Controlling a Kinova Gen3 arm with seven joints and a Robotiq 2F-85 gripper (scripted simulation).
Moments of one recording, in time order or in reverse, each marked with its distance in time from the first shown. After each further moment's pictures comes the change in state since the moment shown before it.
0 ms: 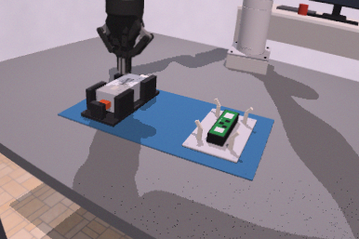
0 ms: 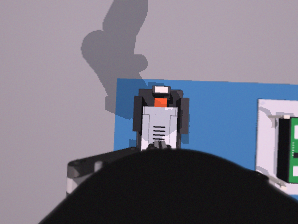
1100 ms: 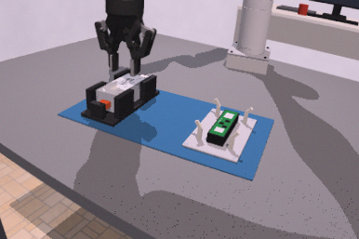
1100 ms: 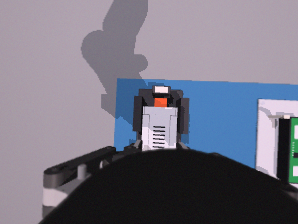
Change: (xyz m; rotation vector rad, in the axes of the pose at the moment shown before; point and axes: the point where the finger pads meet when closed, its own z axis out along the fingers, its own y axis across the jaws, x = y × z) arm 0.000 0.000 0.000 0.000 0.000 0.000
